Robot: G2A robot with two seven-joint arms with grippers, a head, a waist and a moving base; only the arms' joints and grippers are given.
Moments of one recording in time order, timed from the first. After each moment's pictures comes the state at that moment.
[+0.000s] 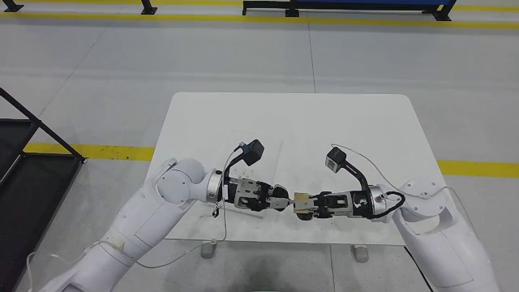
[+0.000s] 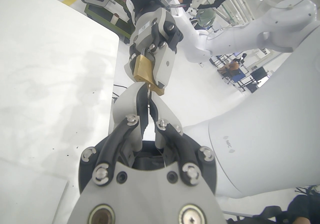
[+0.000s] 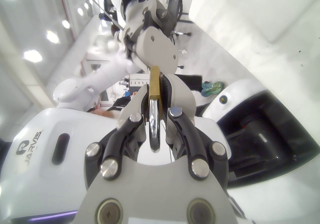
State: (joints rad) left arm 1.19 -1.01 -1.00 -1.60 -0.15 -0.81 -1.01; right arm -1.31 -1.02 1.18 -1.75 0.39 0.04 1.26
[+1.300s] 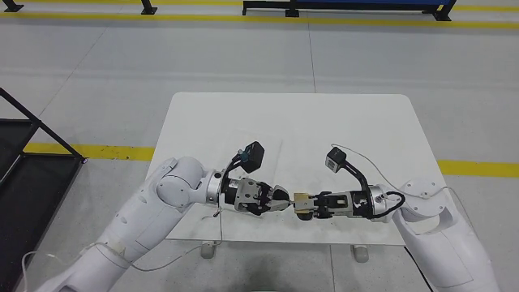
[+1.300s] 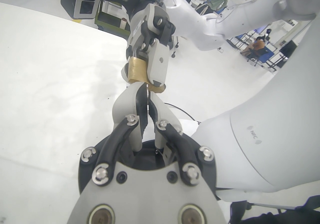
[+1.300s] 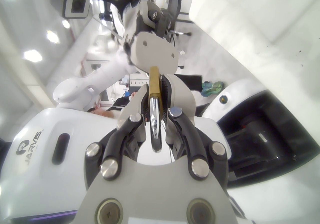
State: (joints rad) left arm 1.20 -0.99 -1.00 -1.66 0.10 -0.95 -0.83; right arm -1.31 -1.02 1.18 -1.75 0.39 0.04 1.26
